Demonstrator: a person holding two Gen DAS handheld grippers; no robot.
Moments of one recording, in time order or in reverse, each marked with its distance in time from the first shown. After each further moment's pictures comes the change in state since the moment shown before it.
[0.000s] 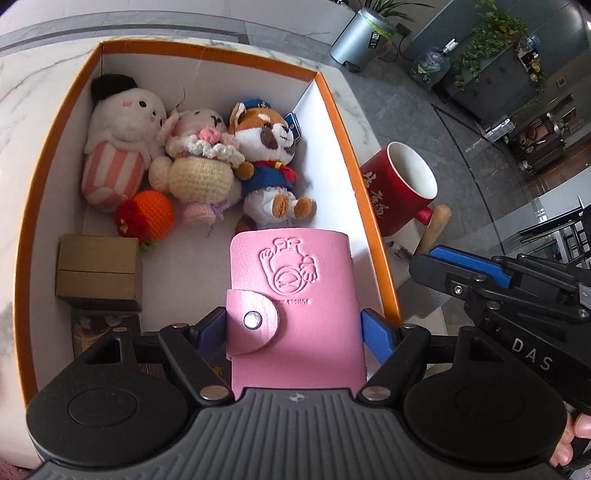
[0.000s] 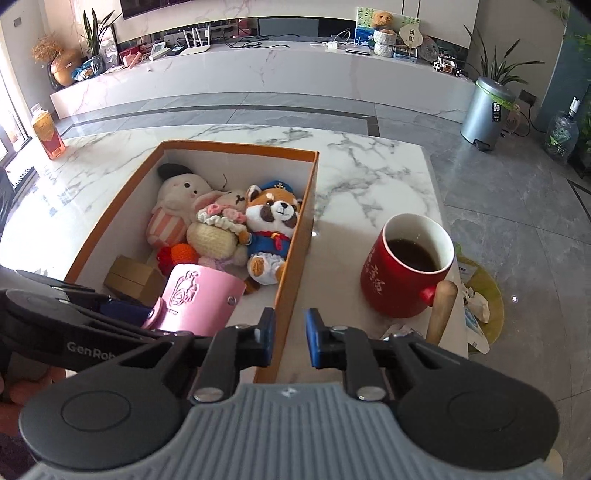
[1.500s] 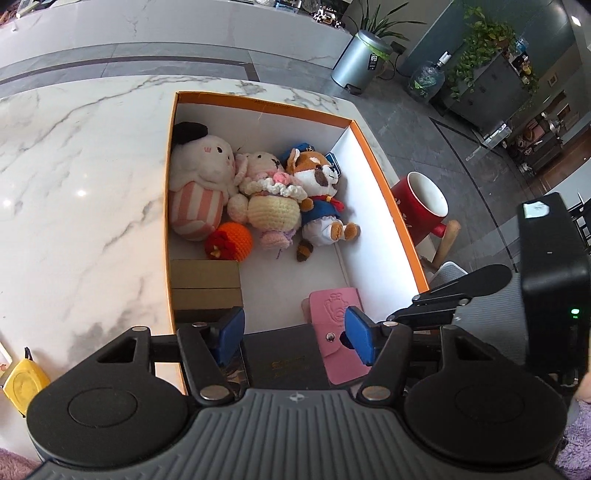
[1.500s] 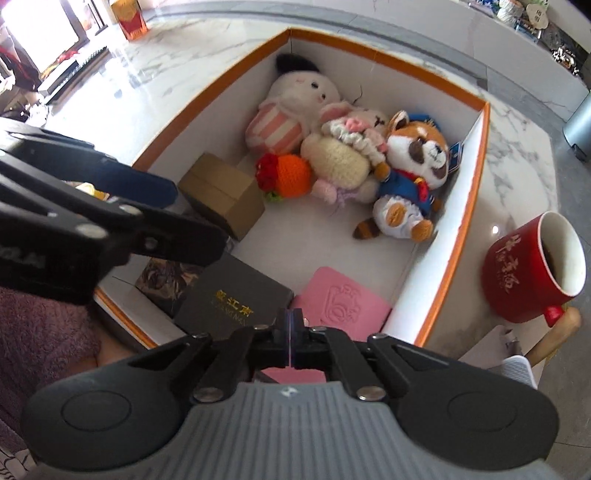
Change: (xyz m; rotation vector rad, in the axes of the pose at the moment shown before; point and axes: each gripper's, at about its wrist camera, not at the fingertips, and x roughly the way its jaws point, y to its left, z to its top) left arm -0.078 0.049 -0.006 0.062 -0.085 0.022; right arm 0.078 0.088 0.000 -0.302 0.346 0.169
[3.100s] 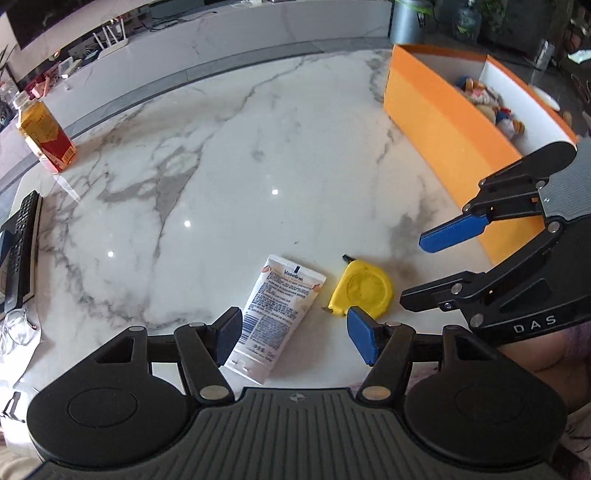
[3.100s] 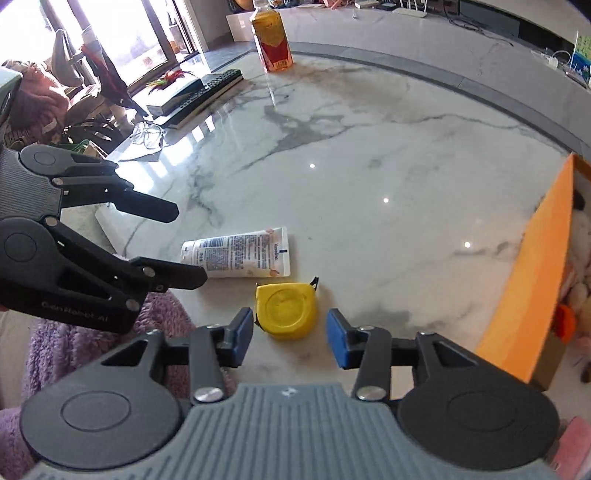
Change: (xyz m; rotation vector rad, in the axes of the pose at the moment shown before) left arm -0.093 0.194 -0.079 0.291 0.052 0.382; right arm 0.036 0.228 0.080 -0.107 -0.206 0.219
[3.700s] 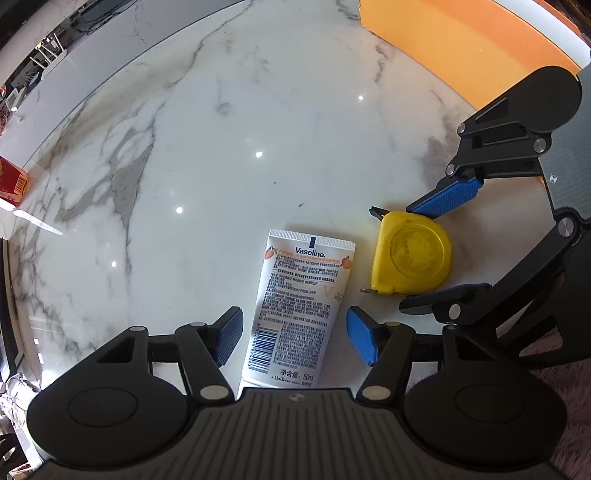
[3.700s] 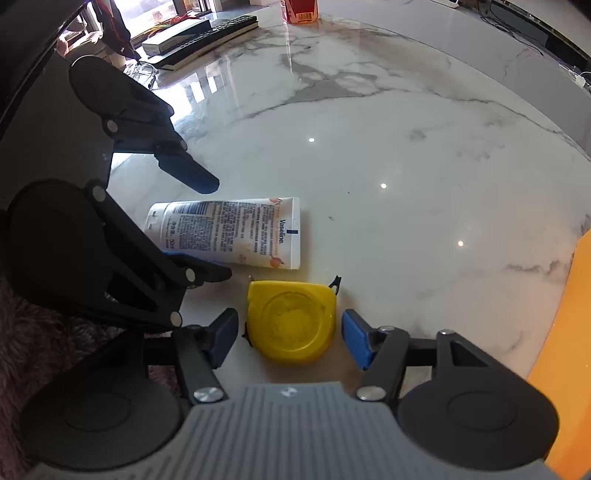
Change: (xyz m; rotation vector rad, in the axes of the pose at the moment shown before) left arm 0.069 0.002 0.001 0.216 0.144 -0.003; right arm 0.069 0.012 0.003 -0.129 0.084 -0.041
